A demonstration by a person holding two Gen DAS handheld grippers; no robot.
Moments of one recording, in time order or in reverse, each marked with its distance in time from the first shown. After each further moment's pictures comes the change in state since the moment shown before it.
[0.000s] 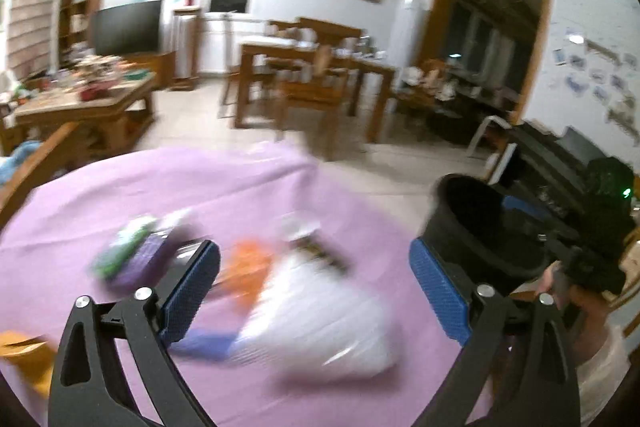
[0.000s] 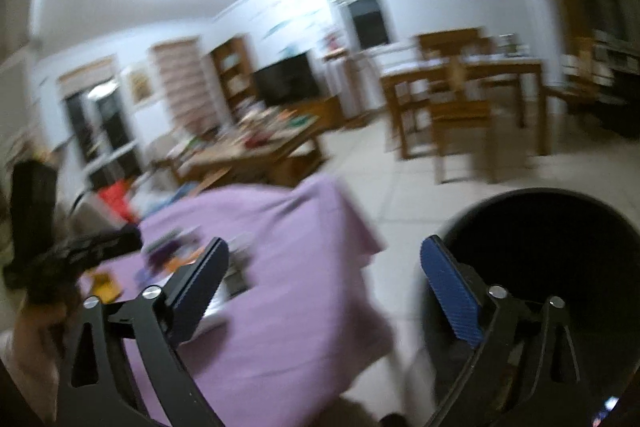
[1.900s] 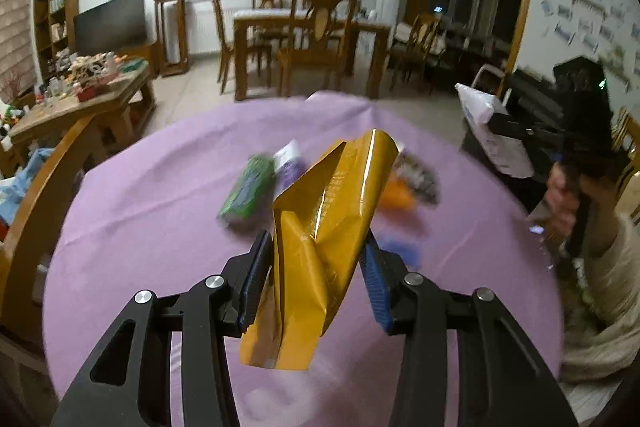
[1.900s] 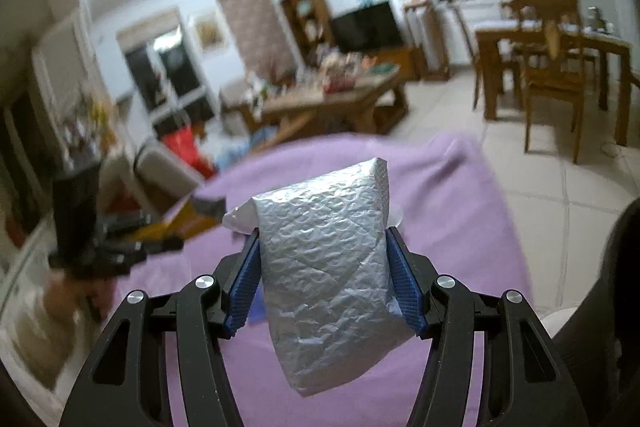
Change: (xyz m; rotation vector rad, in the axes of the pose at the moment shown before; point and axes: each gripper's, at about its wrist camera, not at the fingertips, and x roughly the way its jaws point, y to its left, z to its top) left arm -0.032 0.099 -0.022 0.133 0.107 -0.070; right arm 0.035 0.049 0.020 0.027 0.051 0.178
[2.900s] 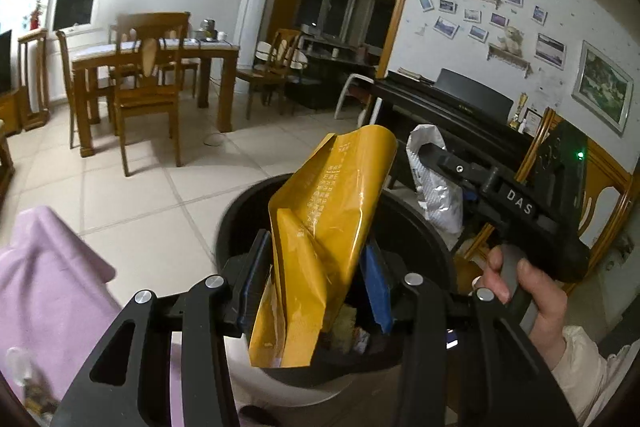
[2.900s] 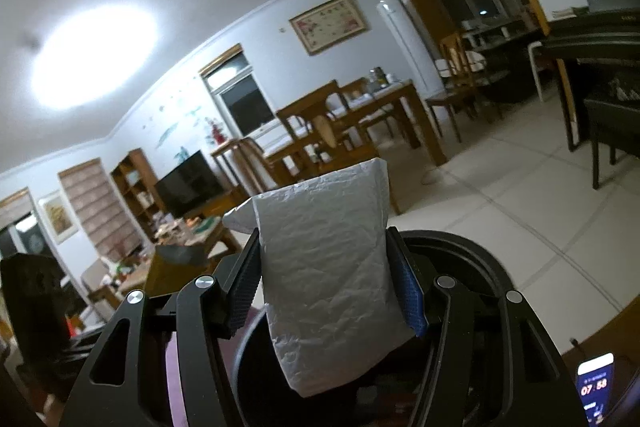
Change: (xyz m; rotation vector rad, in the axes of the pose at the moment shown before) left arm 0.174 -0.277 0.108 0.163 -0.072 -0.443; right arm -0.236 -0.256 -0.050 0.374 -0.473 -0.560
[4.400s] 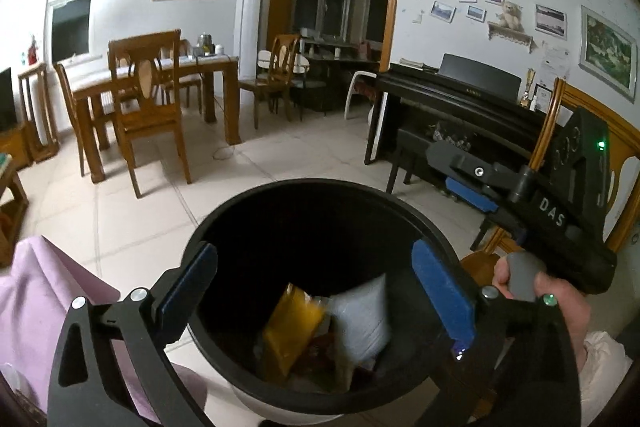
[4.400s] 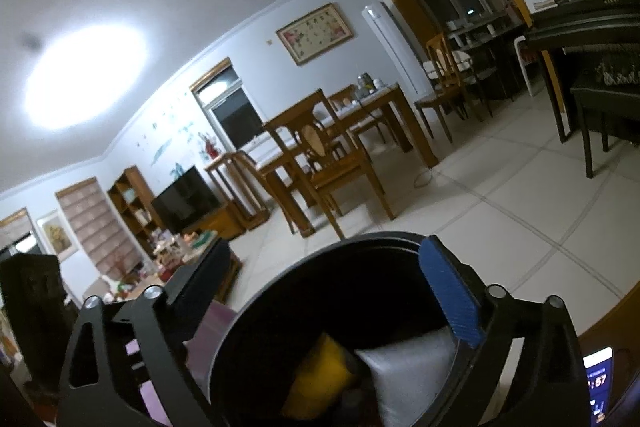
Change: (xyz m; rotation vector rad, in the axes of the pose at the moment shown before) left arm 0.025 -0.049 0.006 0.109 -0.020 0.090; right arm -0.002 -0.039 -0.028 0.052 -0.048 0.001
